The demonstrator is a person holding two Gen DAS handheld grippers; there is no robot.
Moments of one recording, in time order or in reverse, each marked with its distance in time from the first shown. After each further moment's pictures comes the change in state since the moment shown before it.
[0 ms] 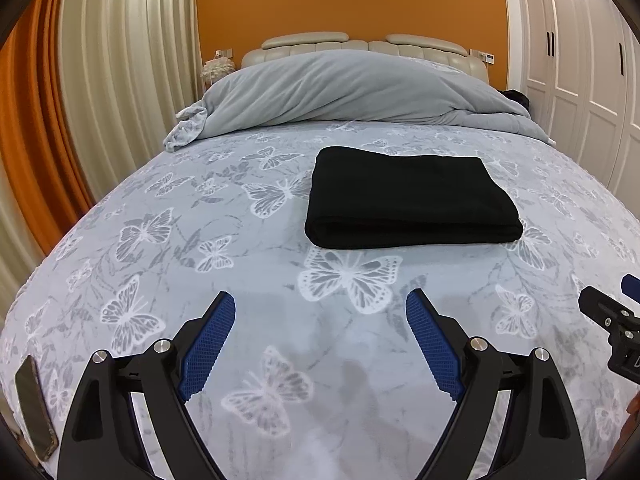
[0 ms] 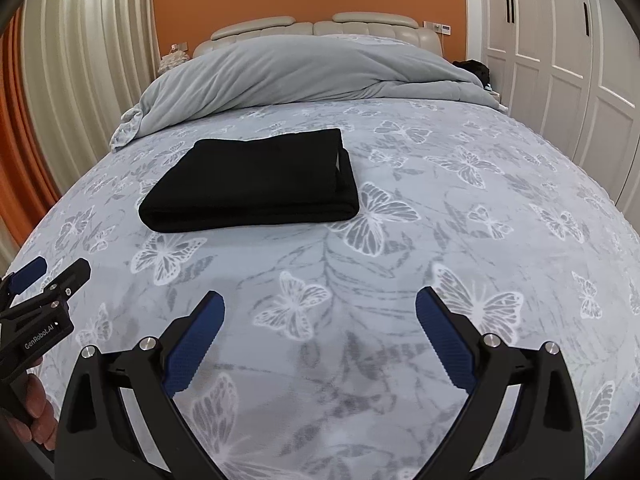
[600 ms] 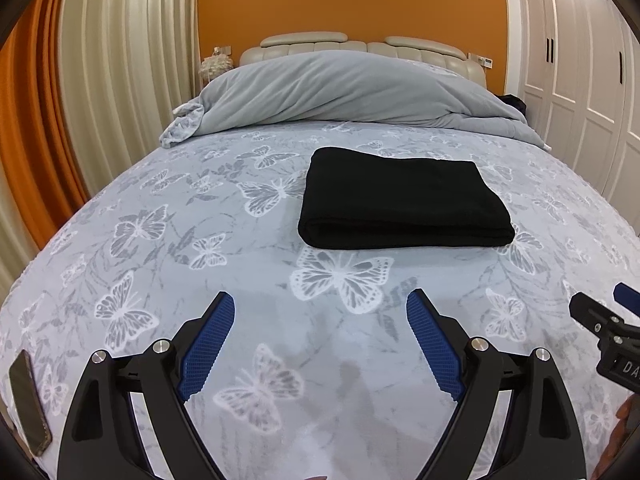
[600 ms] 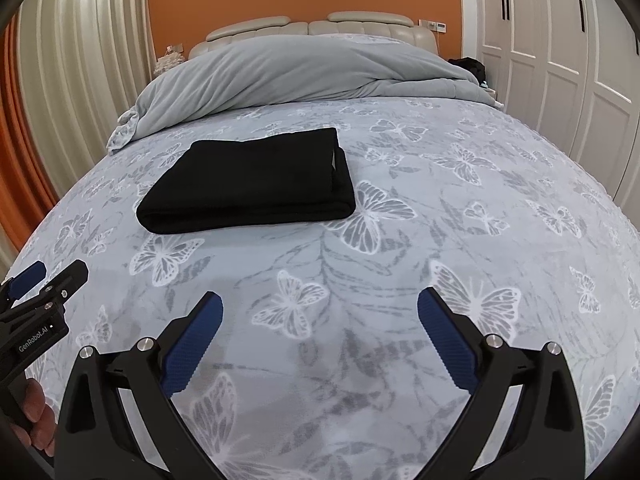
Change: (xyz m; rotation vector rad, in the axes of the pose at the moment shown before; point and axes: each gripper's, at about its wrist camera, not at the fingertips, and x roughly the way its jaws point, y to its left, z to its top) left arm -0.004 0.001 0.002 -0.023 0.005 -0.031; right arm 0.000 -0.001 0.000 0.019 0.005 -0.005
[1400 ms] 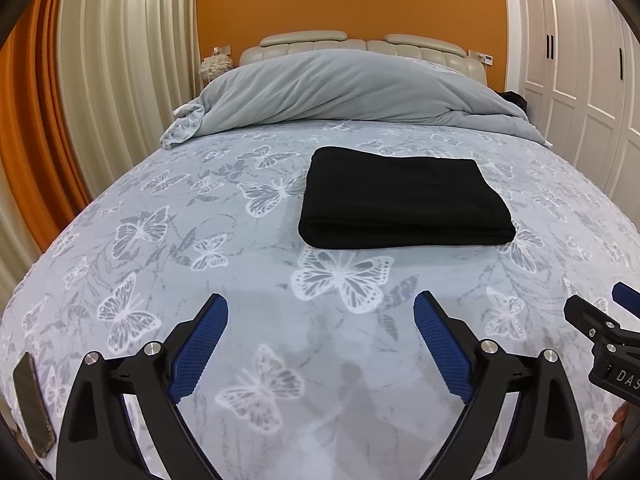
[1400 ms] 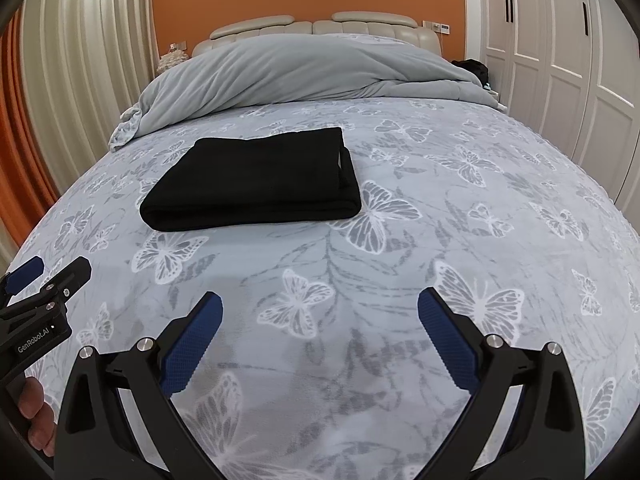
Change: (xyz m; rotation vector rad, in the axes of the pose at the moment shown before) left arm -0.001 -0.002 0.001 0.014 0.003 0.006; right arm 0.002 0.004 -0.001 -0.024 0.000 0.011
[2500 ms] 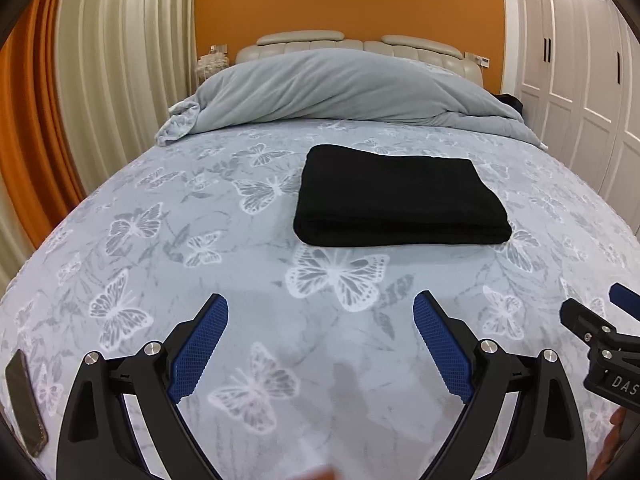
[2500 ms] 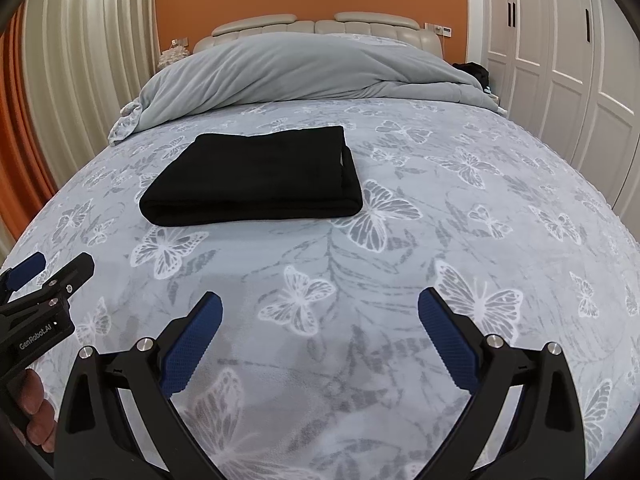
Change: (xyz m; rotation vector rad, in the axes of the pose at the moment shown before) left arm 0.004 0.003 -0.005 -0.008 -0.002 -0.010; right arm 0.000 -0.001 -0.001 -0.015 0.002 -0.001
